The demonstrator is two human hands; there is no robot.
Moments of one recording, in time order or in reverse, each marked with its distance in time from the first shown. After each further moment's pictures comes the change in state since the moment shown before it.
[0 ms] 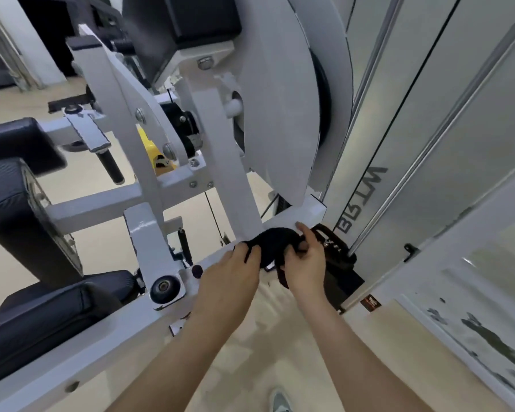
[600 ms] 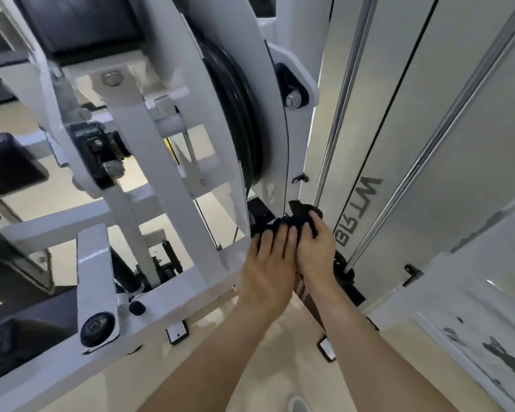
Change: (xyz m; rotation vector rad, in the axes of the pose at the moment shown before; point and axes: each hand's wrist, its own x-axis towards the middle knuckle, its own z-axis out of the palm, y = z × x) left_hand 0.116 0.109 0.036 0.092 0.031 -0.004; right_hand 0.120 0.011 -0.039 0.077 -0.019 0.036
